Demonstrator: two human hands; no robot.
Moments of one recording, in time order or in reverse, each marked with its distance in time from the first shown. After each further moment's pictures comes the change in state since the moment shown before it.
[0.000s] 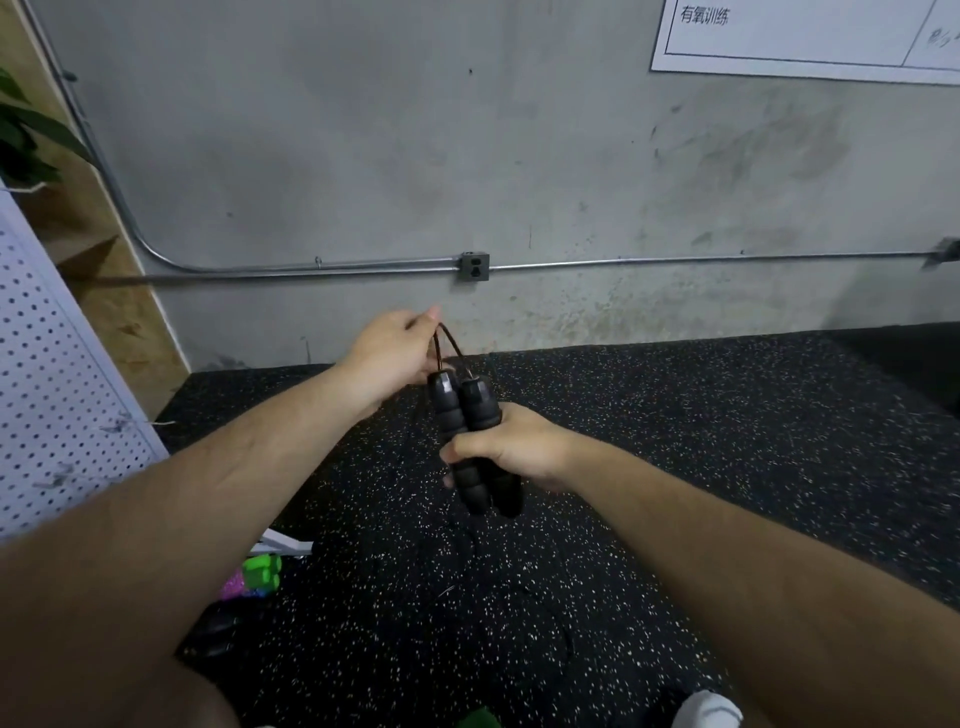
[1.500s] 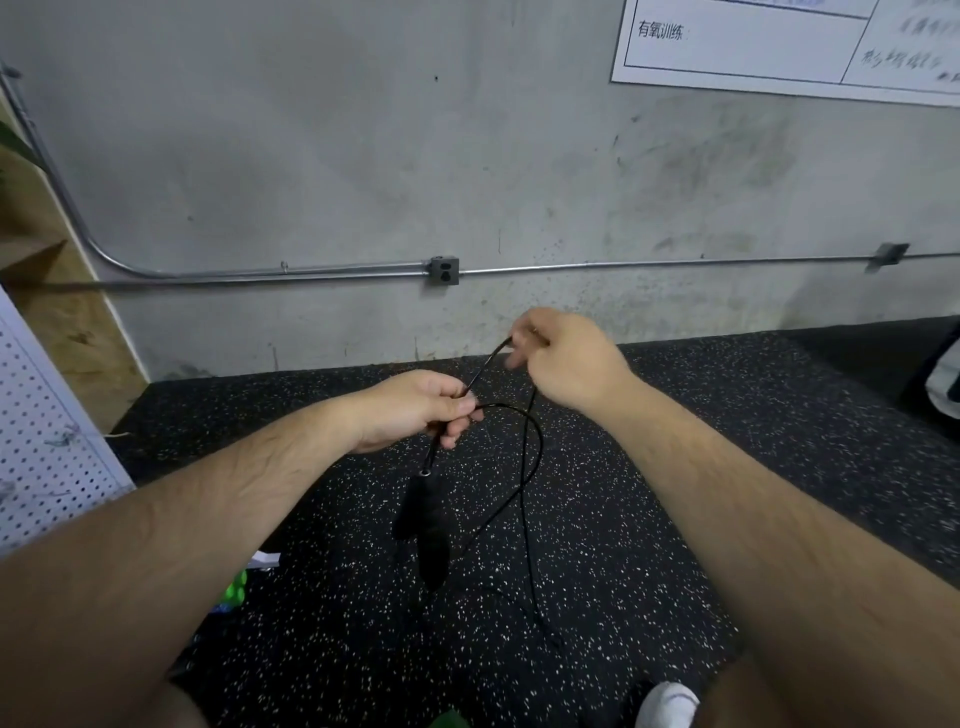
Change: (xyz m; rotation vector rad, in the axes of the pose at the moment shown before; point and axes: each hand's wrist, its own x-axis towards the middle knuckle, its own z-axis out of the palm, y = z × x) left_hand -0.009 -0.020 0.035 0.038 -0.687 0.098; right_hand -0.041 -0.053 -0.069 -0.751 0.622 -0.218
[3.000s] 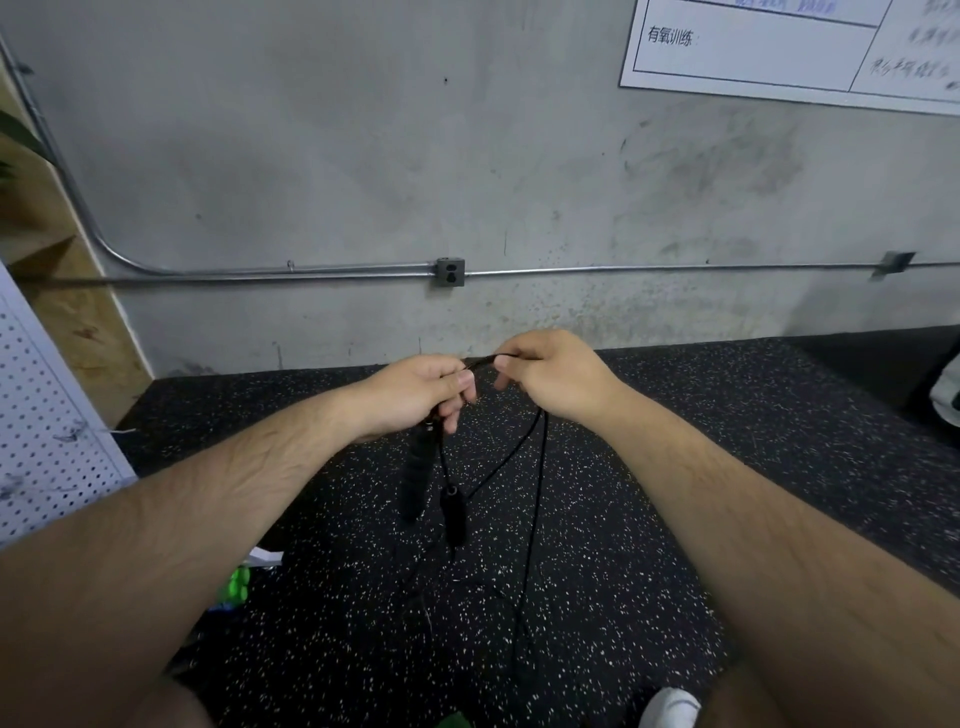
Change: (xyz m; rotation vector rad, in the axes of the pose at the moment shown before) left_hand 0.000 -0.001 -0.013 0.168 0.164 0.078; right_hand 0.000 -0.006 0.015 0.160 -0.133 -0.003
